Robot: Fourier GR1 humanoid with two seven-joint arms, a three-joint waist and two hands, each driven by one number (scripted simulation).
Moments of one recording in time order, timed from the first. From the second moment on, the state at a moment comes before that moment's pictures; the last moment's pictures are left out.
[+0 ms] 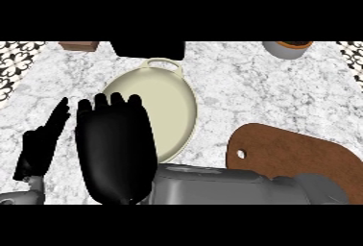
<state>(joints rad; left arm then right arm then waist) -0.04 0.30 0.05 -1.51 -0.09 0.03 0.14 -1.13 -0.01 0.92 -1.49 0.85 -0.13 1.14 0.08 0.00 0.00</state>
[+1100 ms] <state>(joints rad) -0.05 0.30 0.07 -1.53 -0.10 0.02 0.14 -1.35 0.00 0.83 -0.75 0.54 -0.46 0.80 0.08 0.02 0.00</state>
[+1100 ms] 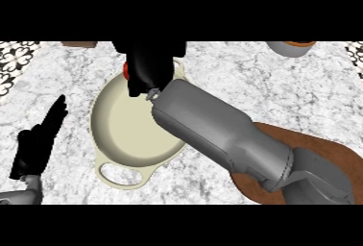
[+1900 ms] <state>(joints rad) -0.08 0.29 0.06 -1.51 -0.11 0.00 0.12 -1.30 0.00 0.75 -0.61 0.22 -0.66 0.48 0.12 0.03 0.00</state>
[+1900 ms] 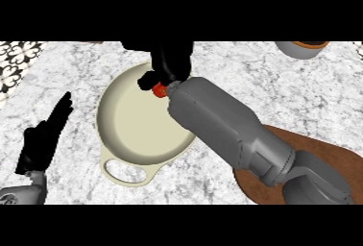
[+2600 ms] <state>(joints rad) -0.05 0.29 0.09 -1.51 -0.10 0.01 0.14 -1.19 0.00 0.62 -0.80 -0.11 -0.86 0.16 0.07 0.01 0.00</state>
